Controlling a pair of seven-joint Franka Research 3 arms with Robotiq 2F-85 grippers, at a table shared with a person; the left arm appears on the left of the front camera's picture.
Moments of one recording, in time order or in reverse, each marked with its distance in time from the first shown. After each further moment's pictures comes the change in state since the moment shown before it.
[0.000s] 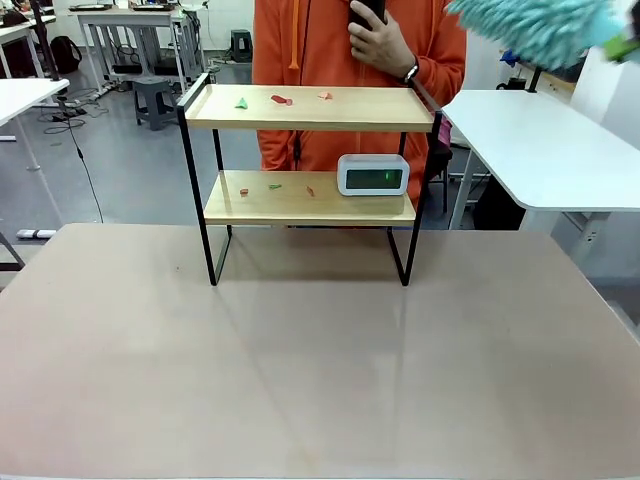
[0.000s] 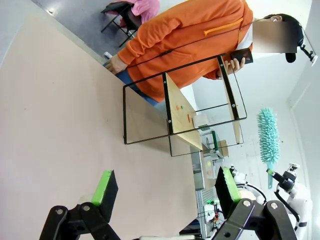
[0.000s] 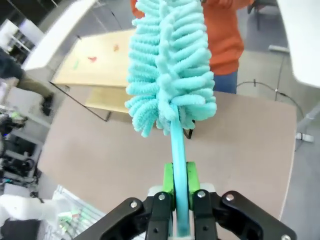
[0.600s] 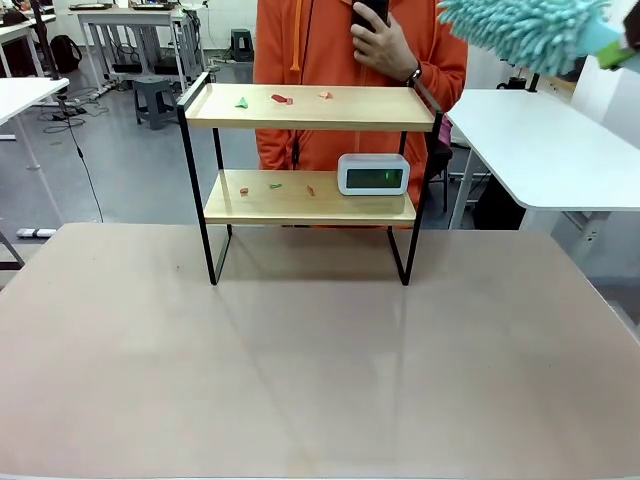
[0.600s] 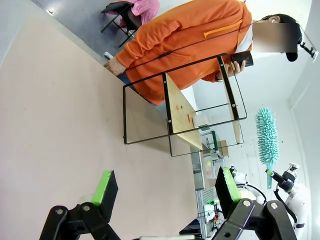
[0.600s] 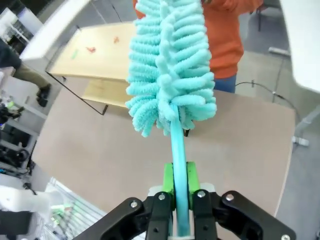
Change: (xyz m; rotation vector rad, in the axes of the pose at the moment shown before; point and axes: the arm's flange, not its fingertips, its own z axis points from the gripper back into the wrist) left arm 0.000 0.000 0.000 0.000 0.000 0.000; right arm 0.002 0.003 0.001 0.003 0.018 0.062
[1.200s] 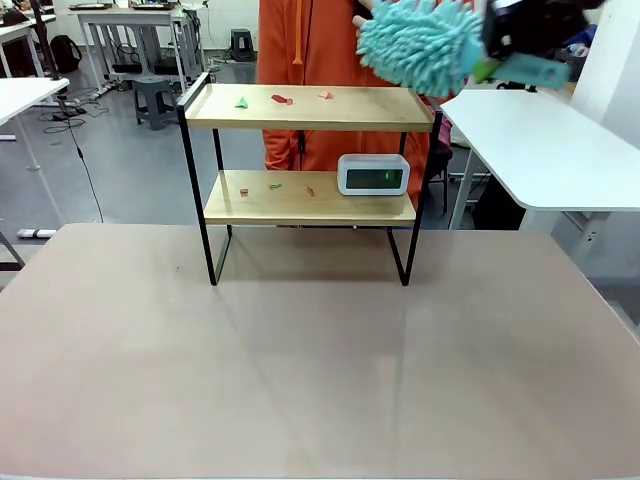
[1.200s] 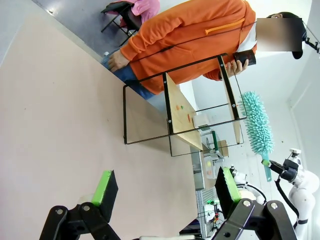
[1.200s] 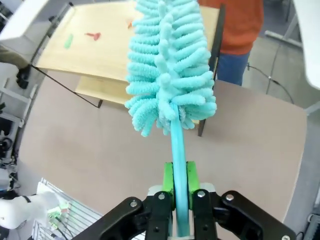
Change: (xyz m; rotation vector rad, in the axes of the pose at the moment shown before) left arm 0.000 0.000 0.000 0.000 0.000 0.001; right arm 0.056 0.100 -0.098 -0.084 0.157 0.029
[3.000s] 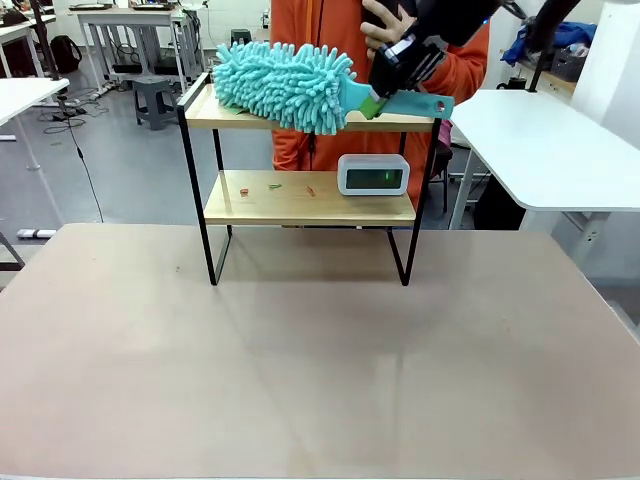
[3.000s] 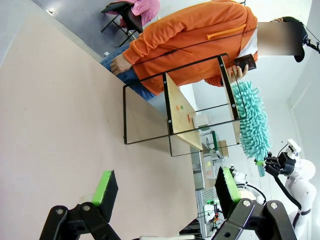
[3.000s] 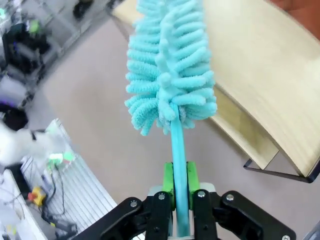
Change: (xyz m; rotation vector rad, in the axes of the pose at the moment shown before) left arm 0.000 0.000 0.000 0.000 0.000 0.000; right arm 0.023 0.056 -0.068 0.323 0.076 0.436
